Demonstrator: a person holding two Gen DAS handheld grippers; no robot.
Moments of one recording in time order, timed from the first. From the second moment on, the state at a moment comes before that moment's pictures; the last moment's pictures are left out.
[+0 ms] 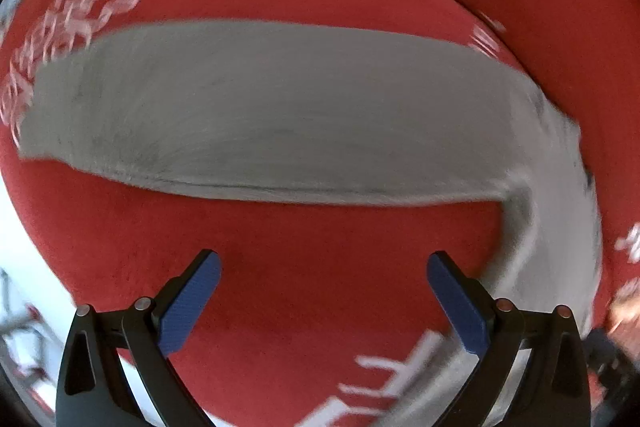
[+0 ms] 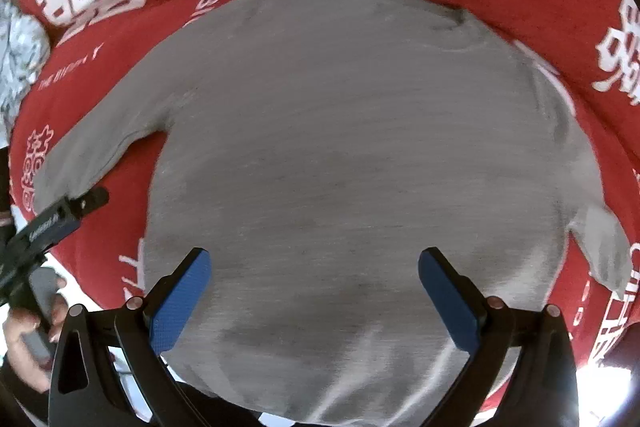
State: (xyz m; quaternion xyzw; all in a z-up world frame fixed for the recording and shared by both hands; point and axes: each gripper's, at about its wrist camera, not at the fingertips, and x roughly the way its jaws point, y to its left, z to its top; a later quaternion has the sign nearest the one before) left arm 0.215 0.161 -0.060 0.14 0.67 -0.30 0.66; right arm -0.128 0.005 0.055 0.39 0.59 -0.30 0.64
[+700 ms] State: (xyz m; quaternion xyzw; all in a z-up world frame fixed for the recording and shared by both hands) left arm 0.282 0.222 -0.072 -0.09 0.67 -0.23 0.69; right arm -0.085 0.027 0.050 0.37 0.61 -0.26 0.65
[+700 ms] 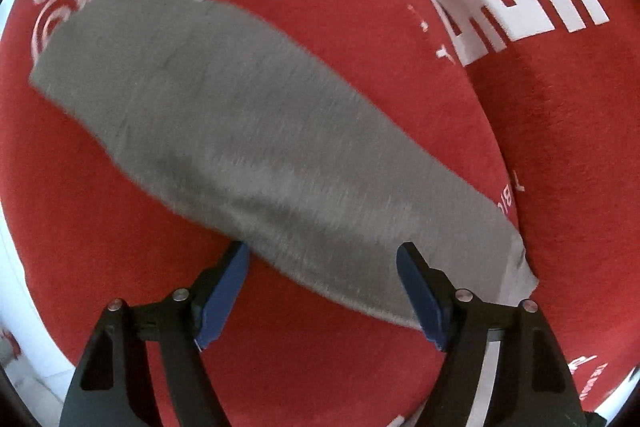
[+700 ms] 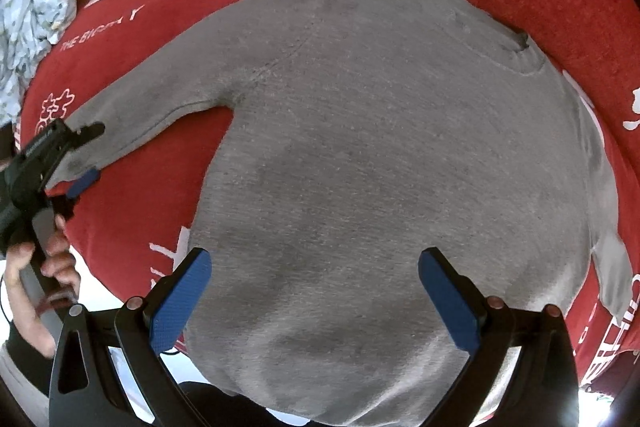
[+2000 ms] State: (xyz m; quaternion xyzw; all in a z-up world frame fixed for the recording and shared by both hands) left arm 0.312 0.214 -0.081 -0.19 0.65 -0.27 0.68; right arm -0.077 0.033 0.034 0.37 0.63 -0.24 0.64
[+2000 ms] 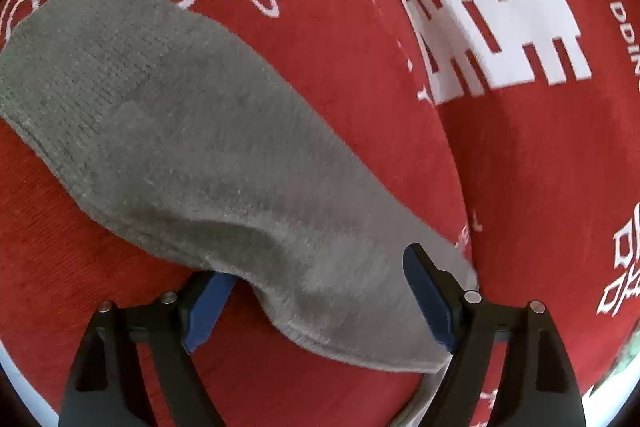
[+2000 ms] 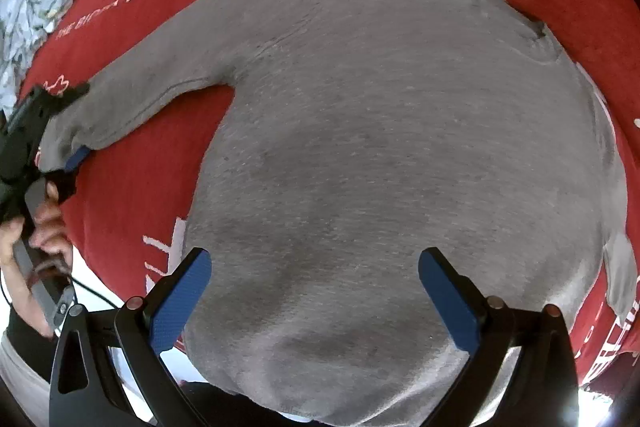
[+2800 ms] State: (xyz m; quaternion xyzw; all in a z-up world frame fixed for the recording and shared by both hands) left arm 0.080 -0.008 0.060 0.15 0.48 -0.63 0.59; right arm -0.237 -0.018 0.068 0.47 0.52 -0.38 0.60
